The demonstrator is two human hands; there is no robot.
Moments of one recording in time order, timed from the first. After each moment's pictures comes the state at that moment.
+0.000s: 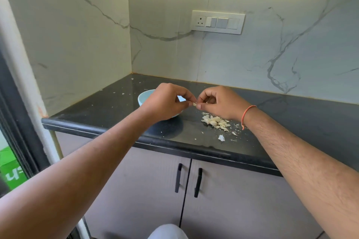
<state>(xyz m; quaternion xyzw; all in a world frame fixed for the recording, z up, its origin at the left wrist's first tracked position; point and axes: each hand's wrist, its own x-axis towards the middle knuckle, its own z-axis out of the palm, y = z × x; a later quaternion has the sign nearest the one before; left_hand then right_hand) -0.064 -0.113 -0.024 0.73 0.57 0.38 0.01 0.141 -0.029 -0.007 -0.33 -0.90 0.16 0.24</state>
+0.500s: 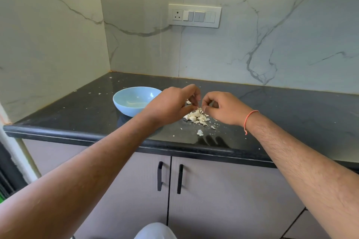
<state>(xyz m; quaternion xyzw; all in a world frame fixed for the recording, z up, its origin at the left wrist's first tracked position) 0.003 -0.088 -0.031 0.81 0.51 0.30 -0.04 0.213 -0.021 -0.027 -0.40 -0.88 0.14 0.22</state>
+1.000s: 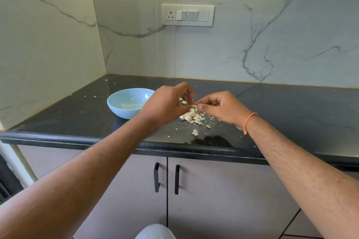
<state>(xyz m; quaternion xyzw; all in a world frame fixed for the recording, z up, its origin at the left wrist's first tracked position) 0.008 -0.081 -0.036 0.78 0.52 0.36 -0.03 0.227 -0.020 -0.041 -0.37 -0.81 0.32 0.34</state>
